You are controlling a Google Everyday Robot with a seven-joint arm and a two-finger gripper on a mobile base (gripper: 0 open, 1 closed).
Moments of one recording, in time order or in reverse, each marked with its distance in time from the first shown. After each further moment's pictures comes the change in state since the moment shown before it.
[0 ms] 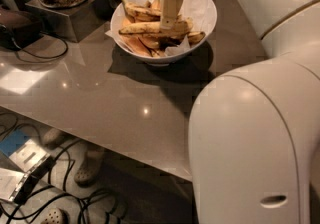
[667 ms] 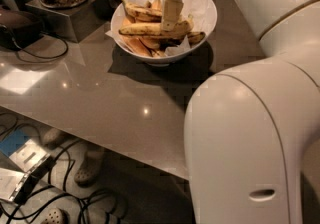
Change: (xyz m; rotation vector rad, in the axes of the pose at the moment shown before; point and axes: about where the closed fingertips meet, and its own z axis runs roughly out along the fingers) arm 0.004 0.001 0.012 -0.027 0.011 0.005
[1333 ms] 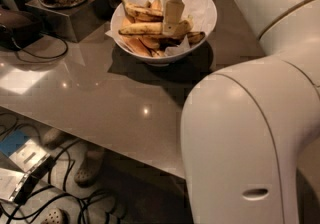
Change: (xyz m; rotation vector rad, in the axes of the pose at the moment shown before) arm 0.003 0.001 0.003 -0.008 0.005 -0.019
